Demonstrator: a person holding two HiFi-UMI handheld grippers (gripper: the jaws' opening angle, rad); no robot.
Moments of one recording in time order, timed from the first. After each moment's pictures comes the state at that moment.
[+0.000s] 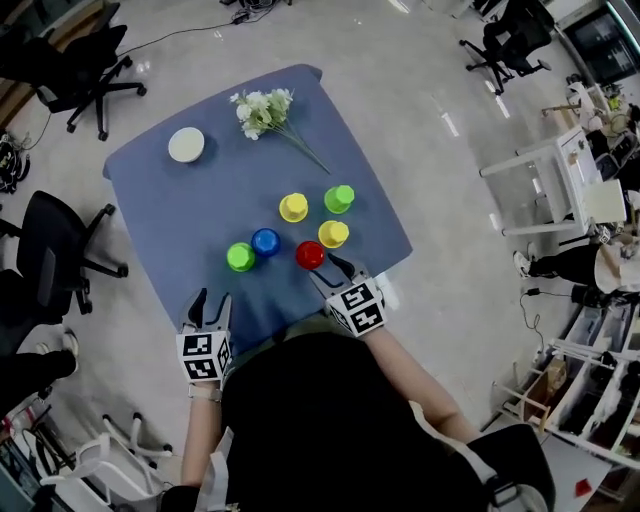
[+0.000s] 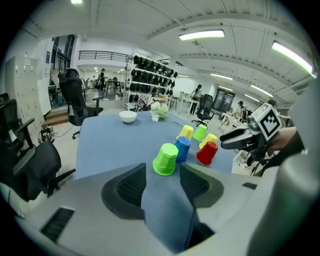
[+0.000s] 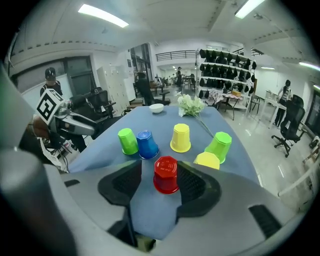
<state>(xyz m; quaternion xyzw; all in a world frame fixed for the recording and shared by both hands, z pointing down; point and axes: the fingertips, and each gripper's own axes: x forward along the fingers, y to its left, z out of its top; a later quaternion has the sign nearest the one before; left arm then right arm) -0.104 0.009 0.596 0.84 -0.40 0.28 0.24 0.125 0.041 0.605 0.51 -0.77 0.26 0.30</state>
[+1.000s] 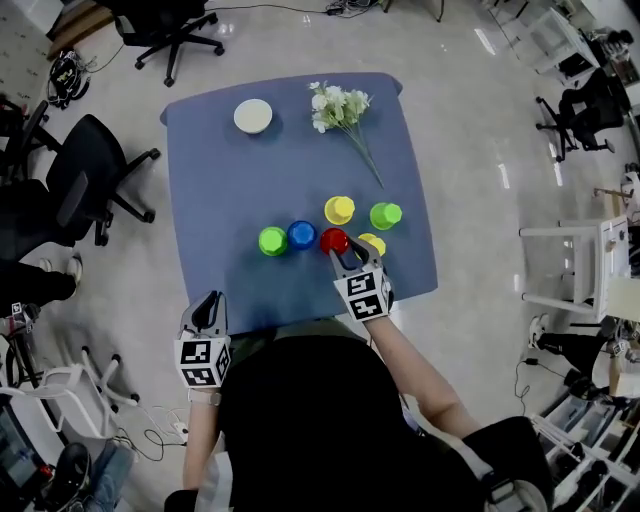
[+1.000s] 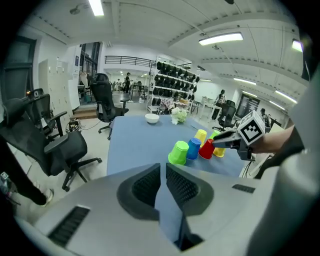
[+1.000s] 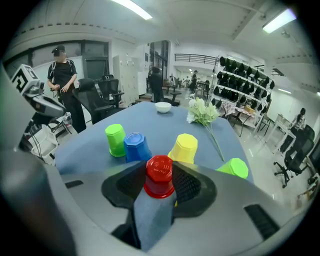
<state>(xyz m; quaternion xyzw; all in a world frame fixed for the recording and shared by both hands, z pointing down) -0.158 0.050 0.573 0.78 -0.52 0.25 0.25 0.112 -0.027 0.636 0.46 -0.79 0.18 0.36</state>
